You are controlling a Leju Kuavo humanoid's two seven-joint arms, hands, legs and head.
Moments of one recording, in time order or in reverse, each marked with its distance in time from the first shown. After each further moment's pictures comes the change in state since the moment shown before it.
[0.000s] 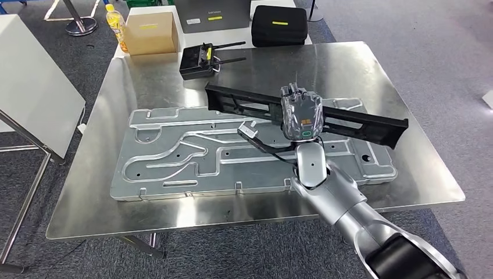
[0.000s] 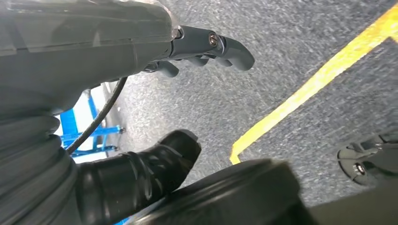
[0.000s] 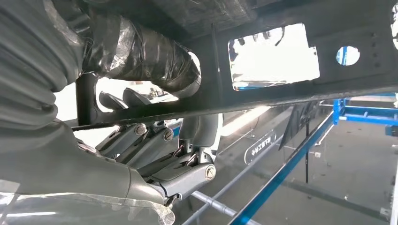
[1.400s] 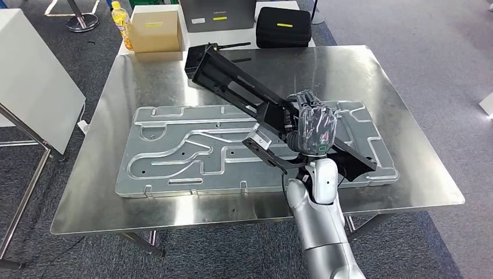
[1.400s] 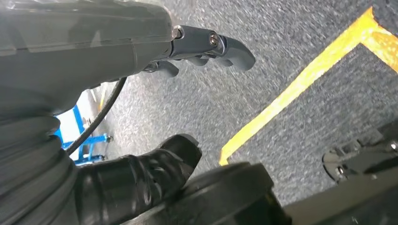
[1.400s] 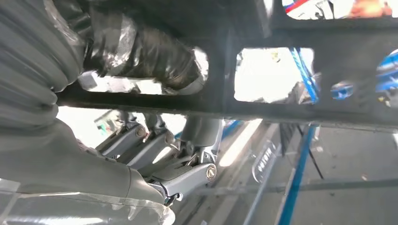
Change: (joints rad) left arm -0.018 -0.011 -0.012 0.000 -0.026 -0.008 -0.041; right arm 0.286 0.386 -0.726 -0.286 -0.127 -0.002 -0.797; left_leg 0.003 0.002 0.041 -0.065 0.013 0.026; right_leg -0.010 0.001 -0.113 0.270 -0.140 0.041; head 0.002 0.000
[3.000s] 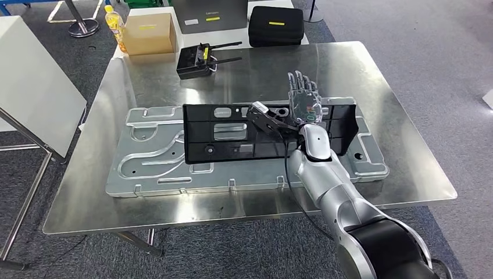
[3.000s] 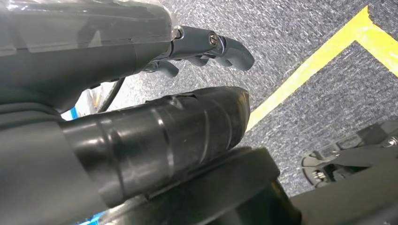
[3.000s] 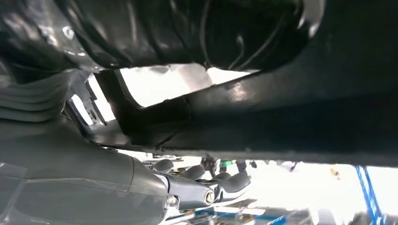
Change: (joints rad) left arm 0.020 0.002 0.000 0.000 0.039 0.037 -0.039; right arm -0.429 -0.176 0.242 0.697 -0.169 0.246 0.380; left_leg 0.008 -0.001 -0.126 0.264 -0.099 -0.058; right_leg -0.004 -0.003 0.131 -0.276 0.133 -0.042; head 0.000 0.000
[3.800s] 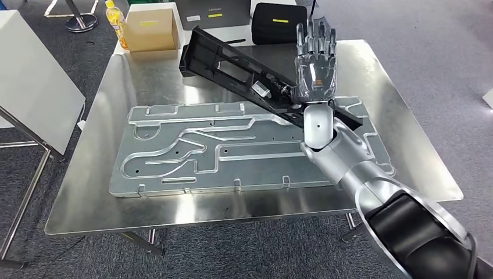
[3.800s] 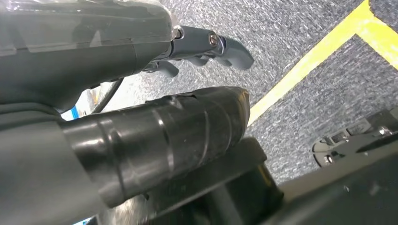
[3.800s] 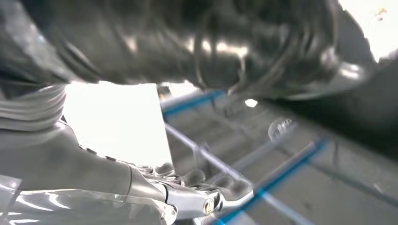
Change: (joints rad) left arm 0.002 -0.017 0.000 0.000 0.000 0.004 0.006; right arm -0.160 -0.189 0.583 -0.092 0.299 -0.248 0.572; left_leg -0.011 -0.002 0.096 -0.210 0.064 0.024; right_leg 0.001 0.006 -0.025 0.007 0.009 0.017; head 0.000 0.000
